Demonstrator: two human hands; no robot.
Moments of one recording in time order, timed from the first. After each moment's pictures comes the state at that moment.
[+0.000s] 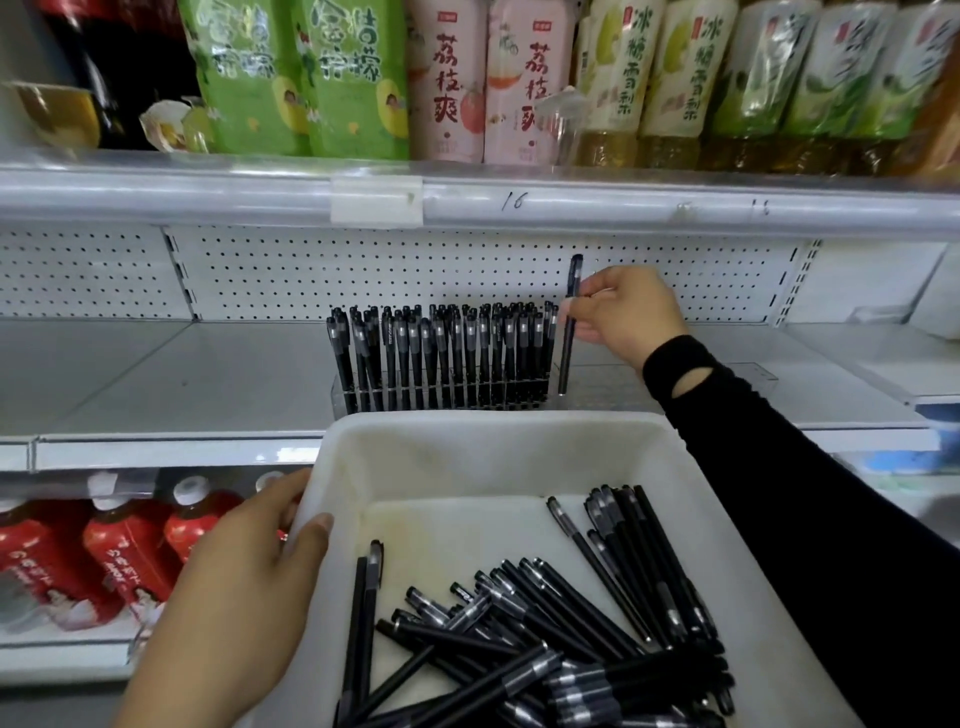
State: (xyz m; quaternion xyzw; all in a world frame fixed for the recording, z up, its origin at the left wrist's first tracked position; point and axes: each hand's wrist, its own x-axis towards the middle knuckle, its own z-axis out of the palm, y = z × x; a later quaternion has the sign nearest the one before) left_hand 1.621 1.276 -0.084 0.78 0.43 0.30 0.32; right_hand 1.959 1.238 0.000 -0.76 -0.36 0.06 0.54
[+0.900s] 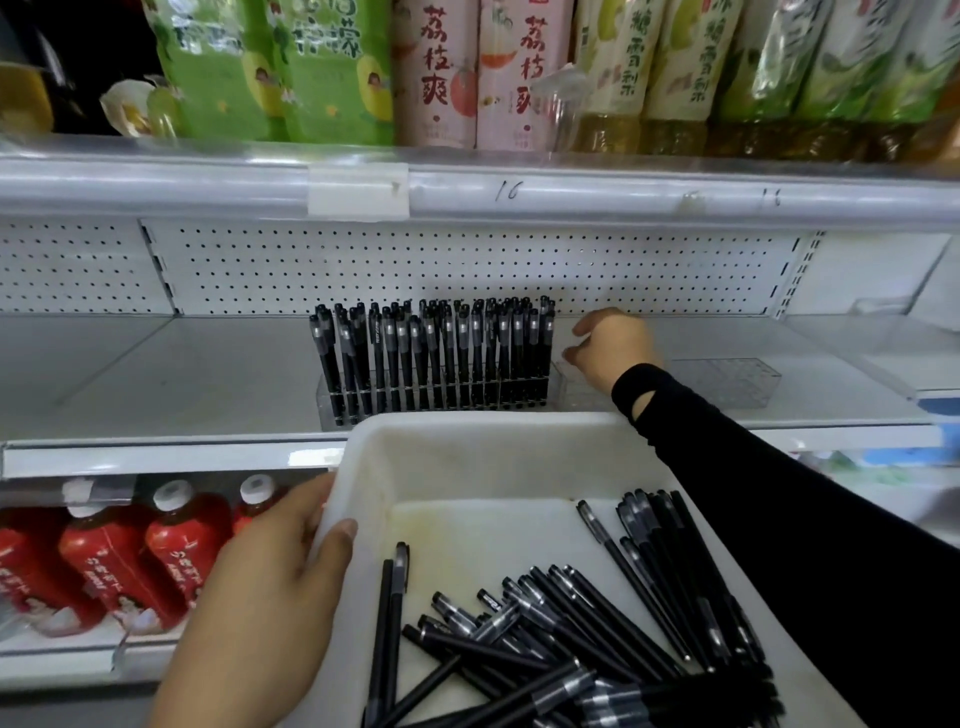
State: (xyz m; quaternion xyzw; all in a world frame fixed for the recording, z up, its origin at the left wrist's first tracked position) left_hand 1.646 1.277 -0.089 0.79 0.41 0.30 0.35; right_hand 2.004 1.268 -0.056 -0.88 -0.37 -0.04 0.29
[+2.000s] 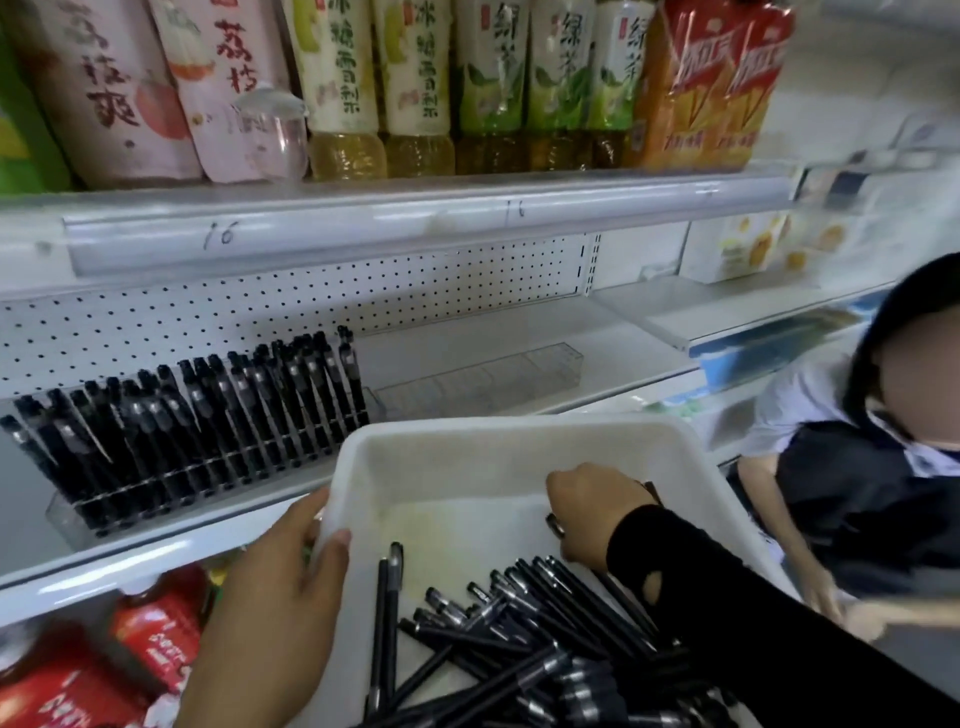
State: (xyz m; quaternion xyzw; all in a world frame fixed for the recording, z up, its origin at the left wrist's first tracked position) left_hand 1.781 1.244 -0.084 0.85 0.31 0.22 0.37; right_hand 1.982 1.077 -0.083 -0.92 -0.35 0.10 -0.09
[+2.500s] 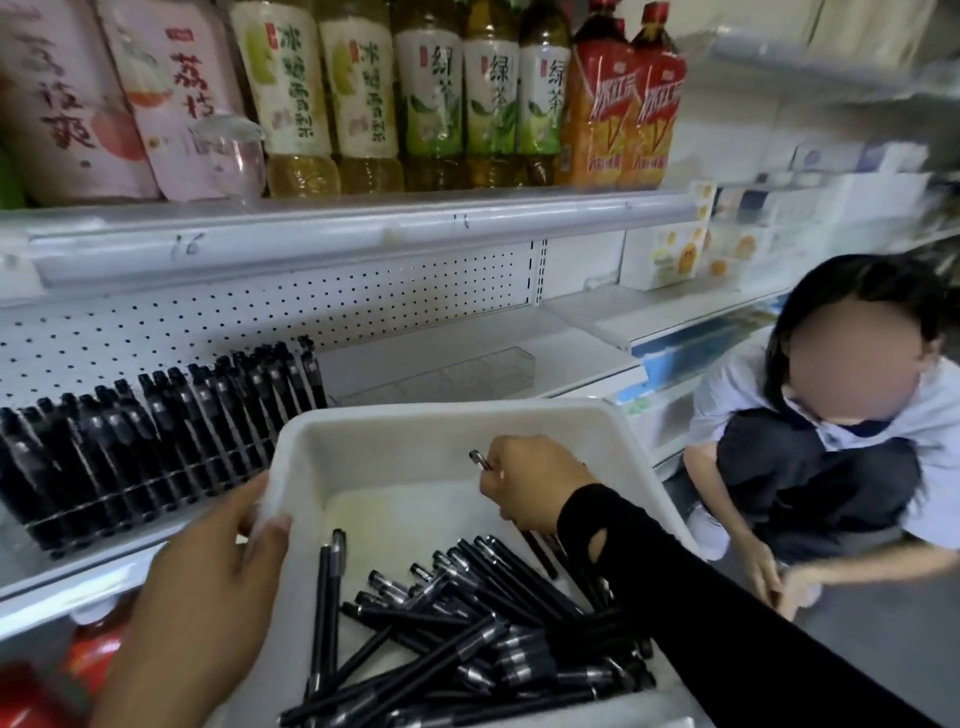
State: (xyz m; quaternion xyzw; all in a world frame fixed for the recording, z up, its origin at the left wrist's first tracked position) left_hand 1.763 1.255 -0.065 0.85 0.31 0.25 0.34; right_hand 1.963 1.084 -0.072 -0.93 -0.32 0.08 0.16
